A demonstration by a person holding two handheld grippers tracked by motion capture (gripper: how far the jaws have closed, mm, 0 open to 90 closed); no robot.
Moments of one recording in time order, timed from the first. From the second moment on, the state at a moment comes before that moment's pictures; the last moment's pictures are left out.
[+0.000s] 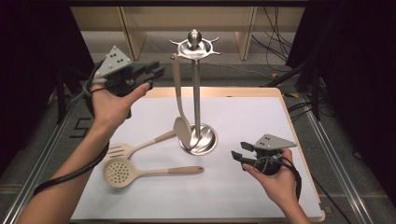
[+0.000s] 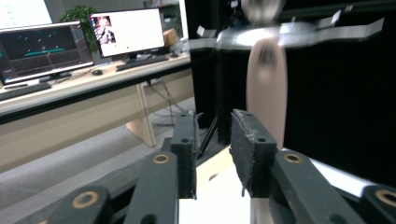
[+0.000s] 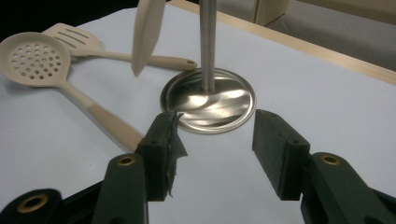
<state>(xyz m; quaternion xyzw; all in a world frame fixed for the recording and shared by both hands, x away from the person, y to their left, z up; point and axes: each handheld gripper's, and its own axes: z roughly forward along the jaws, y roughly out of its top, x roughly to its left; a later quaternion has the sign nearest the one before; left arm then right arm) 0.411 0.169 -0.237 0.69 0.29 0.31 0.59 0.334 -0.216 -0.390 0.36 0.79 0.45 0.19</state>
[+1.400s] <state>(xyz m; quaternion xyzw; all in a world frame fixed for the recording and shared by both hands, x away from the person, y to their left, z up) 0.448 0.235 -0.366 0.86 0.32 0.21 0.32 0.335 -0.224 -0.387 0.36 0.79 0.45 0.20</state>
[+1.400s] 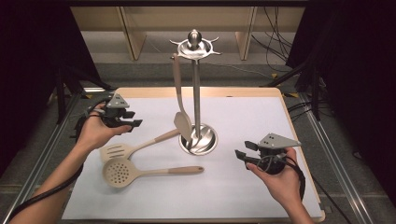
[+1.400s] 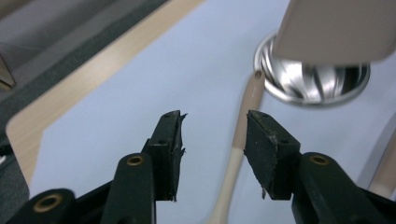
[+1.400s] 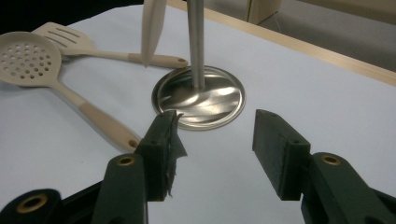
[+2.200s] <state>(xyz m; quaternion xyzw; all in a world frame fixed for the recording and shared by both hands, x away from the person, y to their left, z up) 0.472 0.211 -0.438 0.96 0.27 0.09 0.08 0.336 -0.221 -0.390 0.37 0.80 0.44 0.19</state>
